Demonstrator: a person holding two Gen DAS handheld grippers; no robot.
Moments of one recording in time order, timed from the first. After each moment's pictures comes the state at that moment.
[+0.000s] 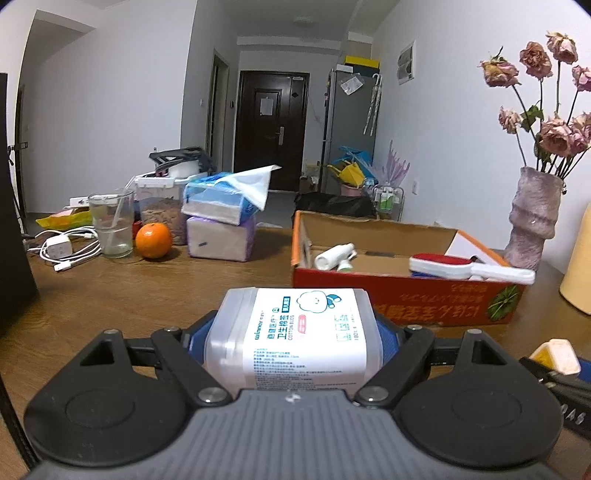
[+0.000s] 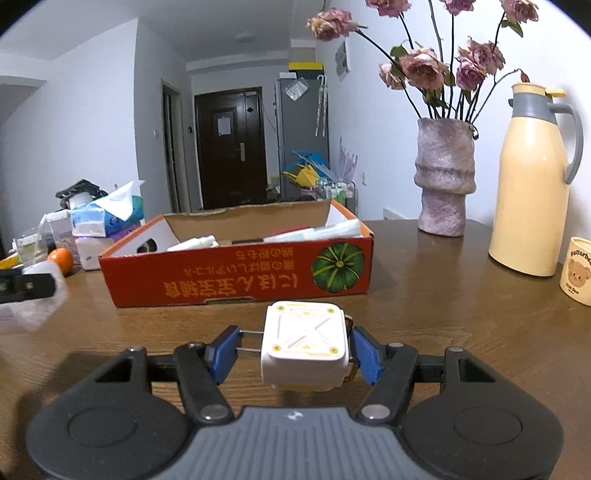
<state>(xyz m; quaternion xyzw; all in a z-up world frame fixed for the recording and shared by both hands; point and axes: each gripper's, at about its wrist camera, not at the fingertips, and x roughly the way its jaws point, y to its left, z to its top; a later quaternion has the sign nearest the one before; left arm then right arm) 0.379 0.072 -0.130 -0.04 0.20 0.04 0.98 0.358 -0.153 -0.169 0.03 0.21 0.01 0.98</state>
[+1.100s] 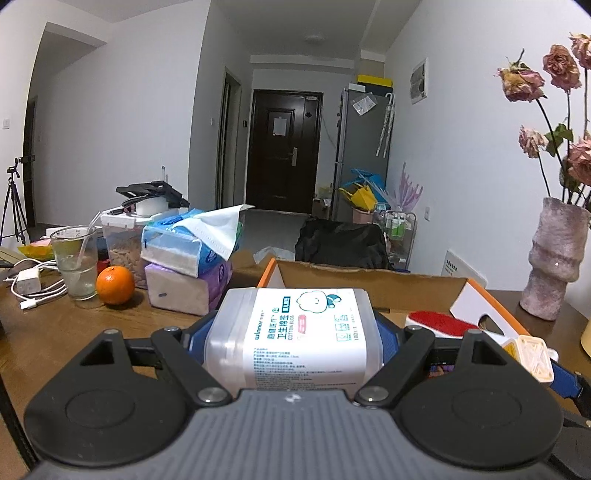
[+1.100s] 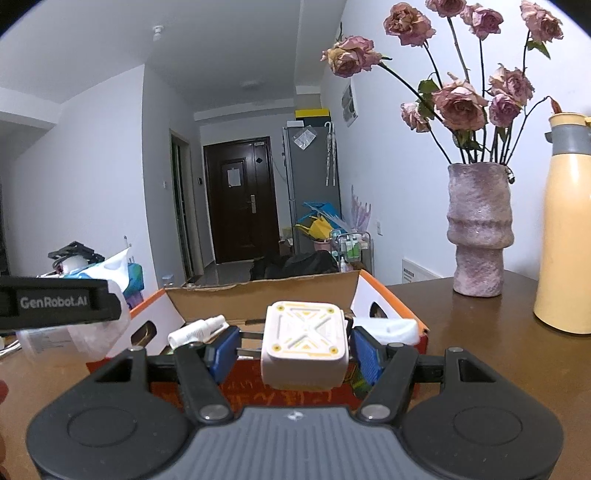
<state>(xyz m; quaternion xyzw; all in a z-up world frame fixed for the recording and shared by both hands) 0.476 0.026 -0.111 -0.05 0.17 0.07 0.98 0.450 -0.140 -0.151 0.05 0.13 0.02 0.99</state>
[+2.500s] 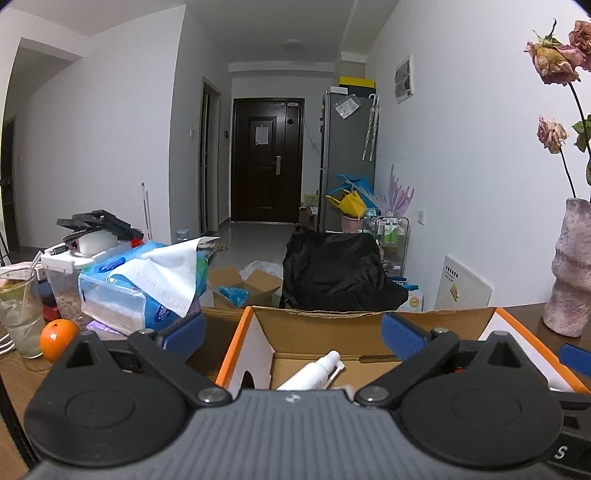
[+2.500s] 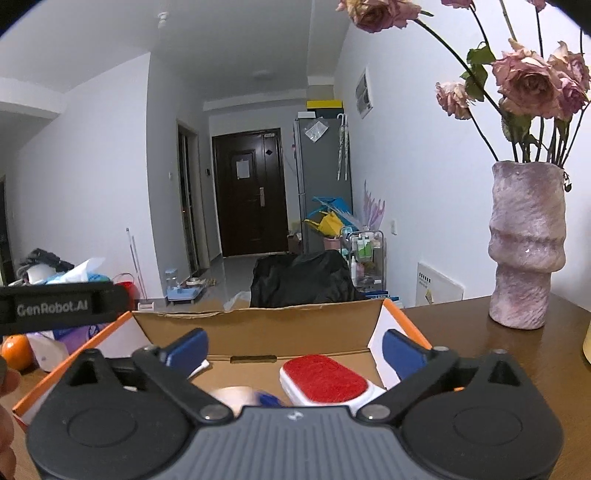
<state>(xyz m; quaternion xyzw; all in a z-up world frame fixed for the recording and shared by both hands) 0.585 0.033 -0.112 -0.02 0.16 0.05 0.99 0.556 -0.140 -0.149 0.04 0.14 0.04 0.99</state>
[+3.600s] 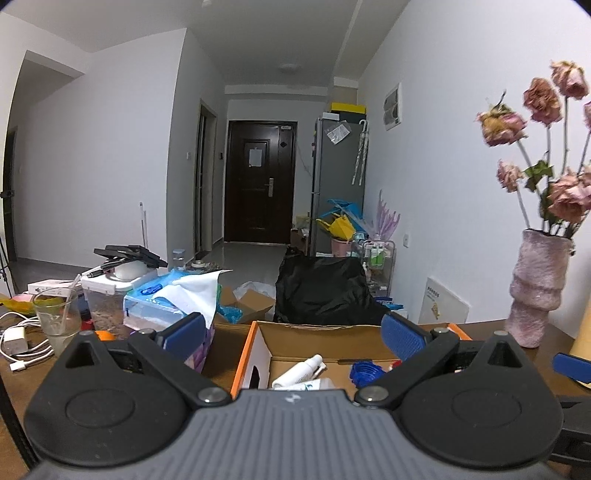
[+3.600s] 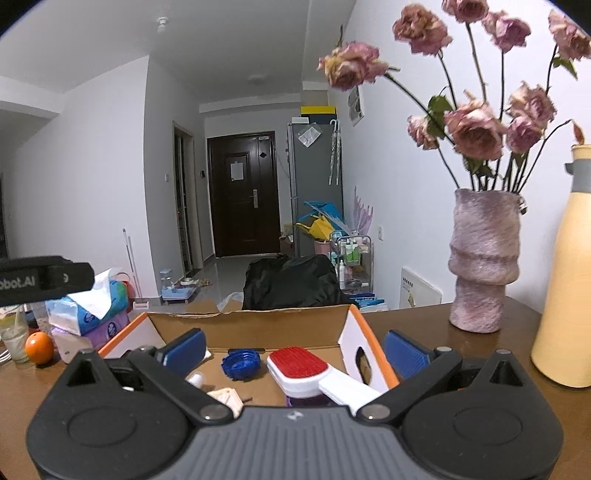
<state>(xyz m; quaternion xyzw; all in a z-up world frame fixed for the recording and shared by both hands) 0.480 0.029 -0.061 -0.02 0.12 0.03 0.99 0.469 -0.158 -0.104 0.03 0.14 0.02 0.99</state>
